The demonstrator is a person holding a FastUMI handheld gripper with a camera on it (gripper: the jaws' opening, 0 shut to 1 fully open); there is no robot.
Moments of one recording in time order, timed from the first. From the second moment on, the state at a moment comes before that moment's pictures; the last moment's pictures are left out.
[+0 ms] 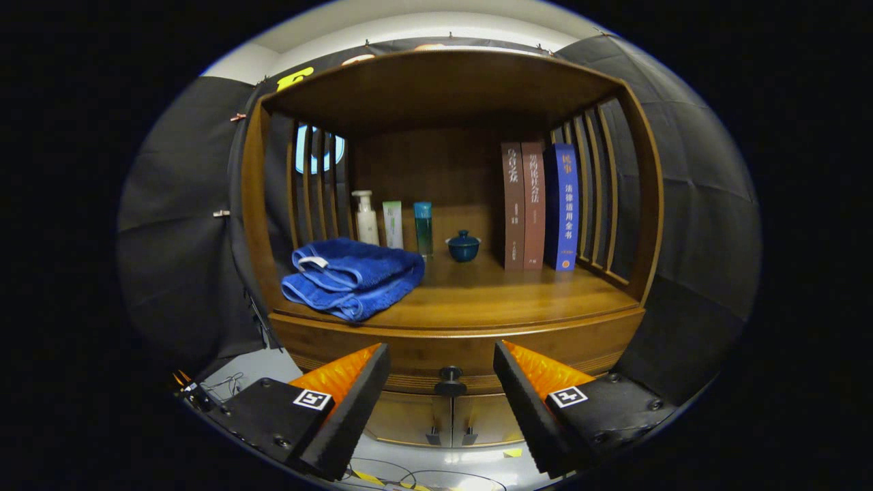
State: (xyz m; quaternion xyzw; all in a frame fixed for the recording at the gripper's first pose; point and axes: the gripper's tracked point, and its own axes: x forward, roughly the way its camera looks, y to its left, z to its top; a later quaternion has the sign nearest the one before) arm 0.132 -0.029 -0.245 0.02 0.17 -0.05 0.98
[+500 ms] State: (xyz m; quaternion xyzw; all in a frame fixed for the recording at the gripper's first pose) arm 0.157 -0.047 -0.334 0.04 0.25 -0.07 0.96
